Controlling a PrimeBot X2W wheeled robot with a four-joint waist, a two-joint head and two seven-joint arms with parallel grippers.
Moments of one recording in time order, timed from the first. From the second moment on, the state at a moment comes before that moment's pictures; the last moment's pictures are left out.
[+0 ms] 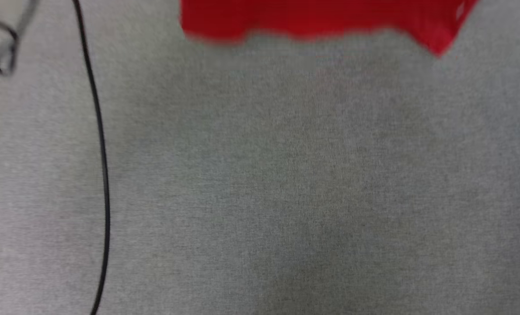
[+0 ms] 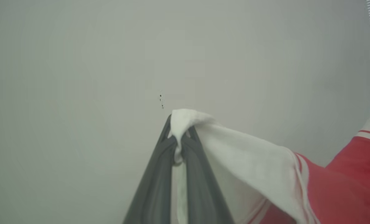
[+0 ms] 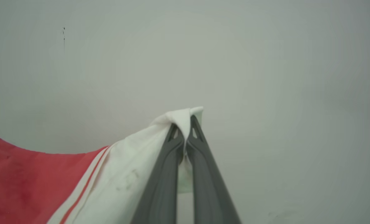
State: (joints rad) left arm -1.44 0.52 -0.42 0.20 -0.63 0.00 -0.01; right arm -1.25 -0.48 0.01 0.21 0.37 0.13 0.26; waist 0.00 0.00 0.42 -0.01
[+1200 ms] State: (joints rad) left arm -1.05 0.45 -0.34 0.46 -0.66 -0.07 -0.26; right arm -1.11 -0.40 0.36 0.69 0.54 0.13 -0.20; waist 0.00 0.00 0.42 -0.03
